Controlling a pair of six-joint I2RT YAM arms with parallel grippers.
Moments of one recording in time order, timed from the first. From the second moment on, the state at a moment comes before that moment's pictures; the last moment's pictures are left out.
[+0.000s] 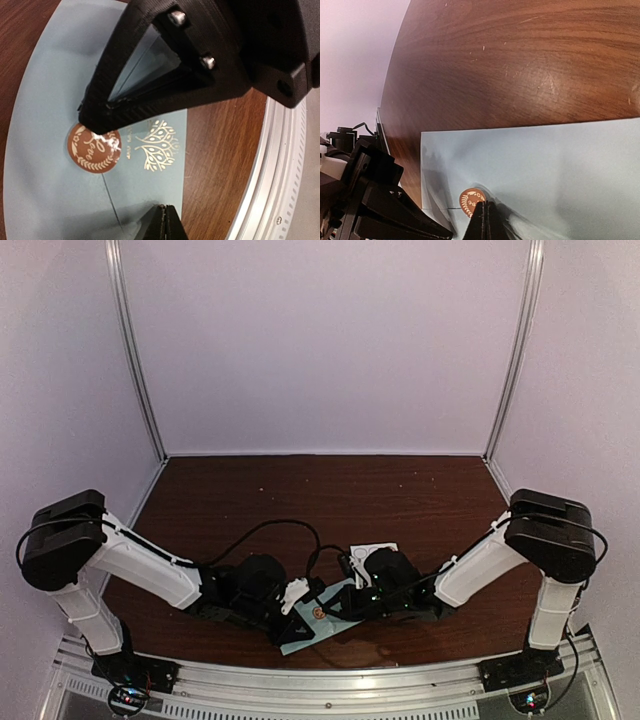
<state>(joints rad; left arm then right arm) -1.14 1.69 0.63 0.21 0.32 -0.34 1.05 1.87 0.68 0.61 -0.24 0.98</state>
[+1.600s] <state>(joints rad) -1.06 1.76 0.67 0.34 0.24 -0.42 1.05 1.88 0.68 0.61 -0.23 1.00</state>
